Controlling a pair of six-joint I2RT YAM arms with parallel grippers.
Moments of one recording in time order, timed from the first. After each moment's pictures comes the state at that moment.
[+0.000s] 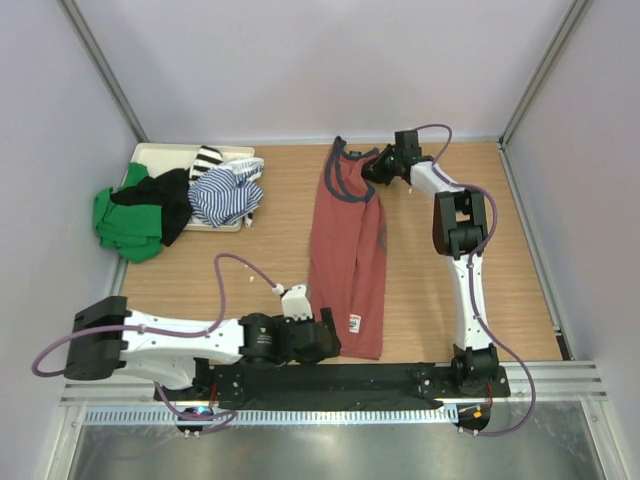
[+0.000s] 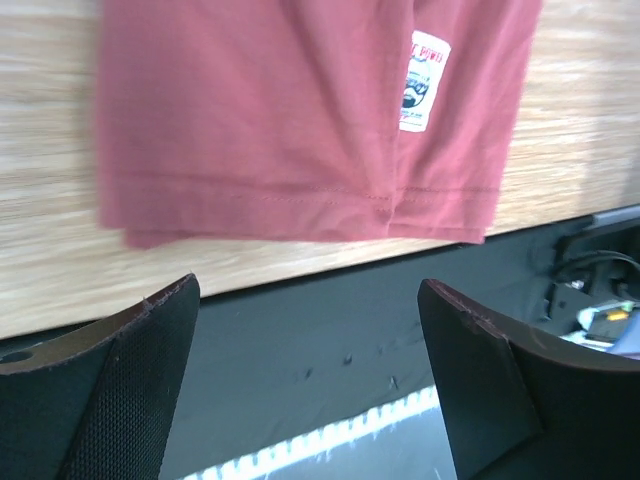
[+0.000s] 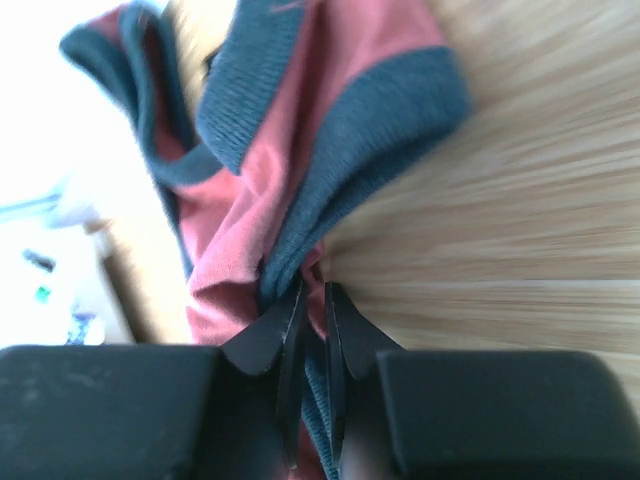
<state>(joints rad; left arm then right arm) -1.45 1.30 0.72 -0.48 -0.45 -1.44 0.16 2.55 2.05 -0.22 -0.36 0.93</state>
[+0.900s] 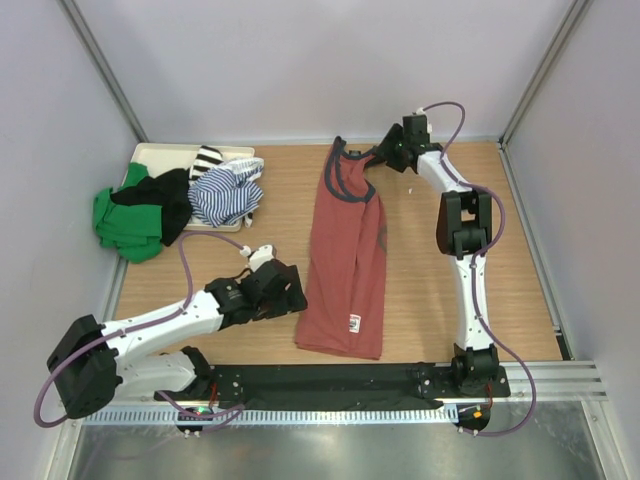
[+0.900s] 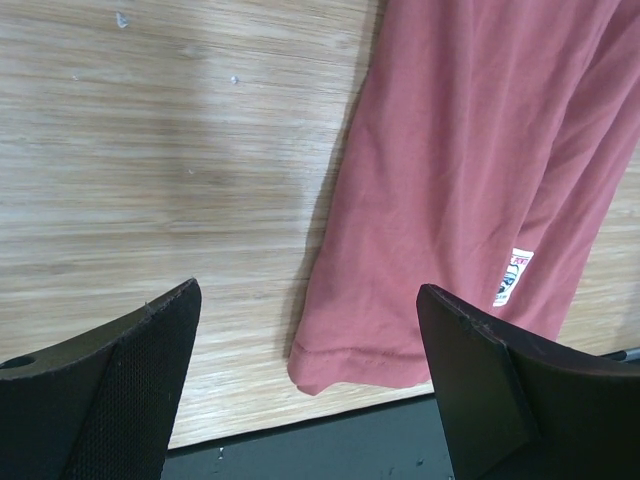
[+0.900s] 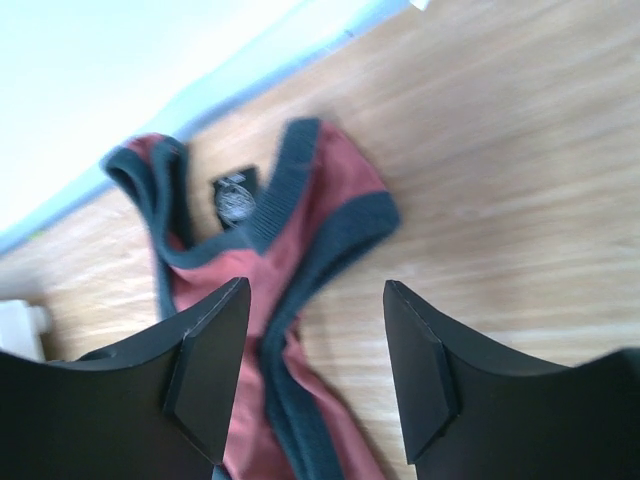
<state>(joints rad) -0.91 1.13 0.65 -0.49 -0.26 -1.03 0.14 2.53 2.18 -0.32 -0.10 0.71</state>
